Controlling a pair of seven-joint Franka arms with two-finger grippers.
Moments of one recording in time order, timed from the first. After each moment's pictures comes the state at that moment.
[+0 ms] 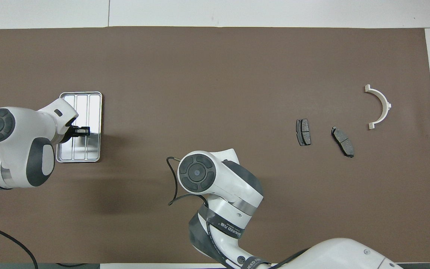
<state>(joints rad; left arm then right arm) -0.06 0.17 0.04 -2.24 0.03 2.52 0.03 0.20 0.41 0.62 -1.91 -0.33 2.20 1.48</state>
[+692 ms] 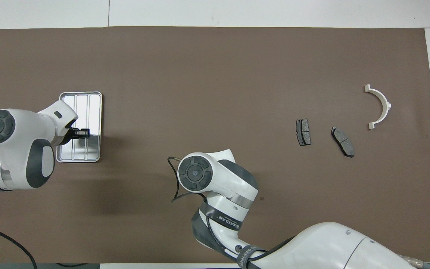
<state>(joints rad) -0.06 0.16 0.05 -2.26 0.03 2.51 0.03 0.20 0.47 0.62 -1.90 -0.39 2.25 1.52</state>
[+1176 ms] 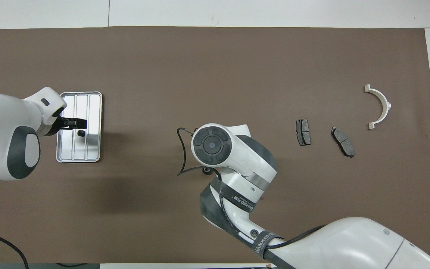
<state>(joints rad) -0.06 0.14 0.05 -2.12 0.03 2.35 0.03 0.11 0.42 0.61 -1.78 -0.40 2.17 1.47</state>
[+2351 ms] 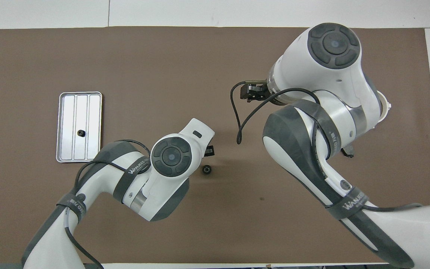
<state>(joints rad) -0.73 0.18 0.02 -2.06 0.03 2.29 -0.82 -0.14 0.37 0.61 -1.52 -0.18 1.89 0.52</state>
